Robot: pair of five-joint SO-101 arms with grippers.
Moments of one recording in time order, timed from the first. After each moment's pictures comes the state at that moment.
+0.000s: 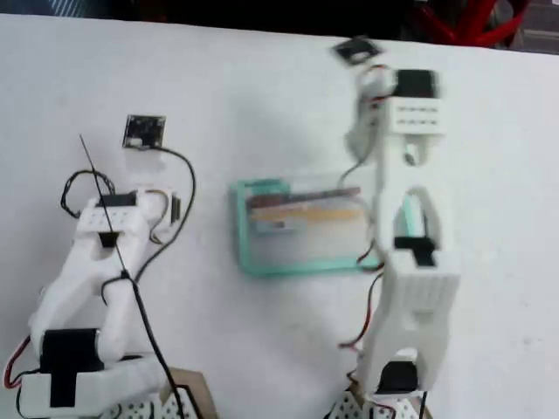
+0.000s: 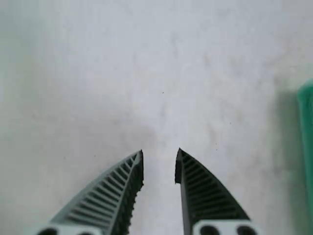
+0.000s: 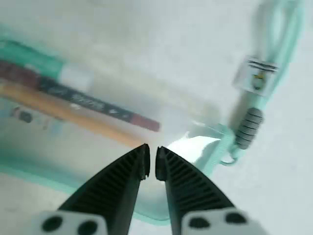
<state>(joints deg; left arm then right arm) -8.4 -10.3 46.7 37.9 -3.1 -4.4 30.1 -40.4 97.4 32.6</state>
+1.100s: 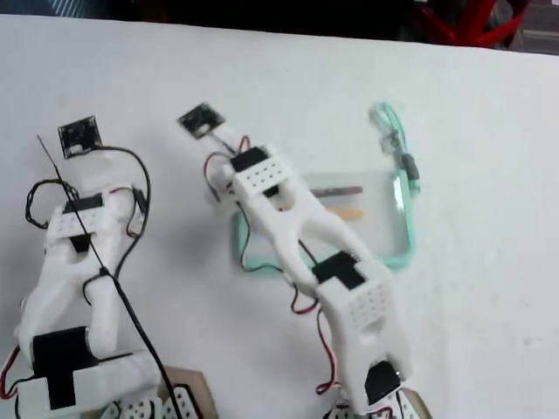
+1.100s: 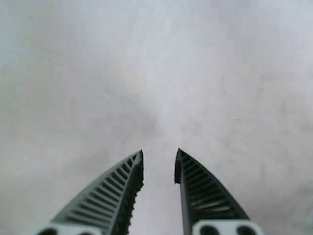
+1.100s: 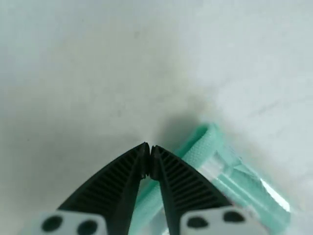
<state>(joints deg) -18.4 -10.3 46.7 36.4 10.3 -32.3 34.6 -13.0 56.9 12.2</state>
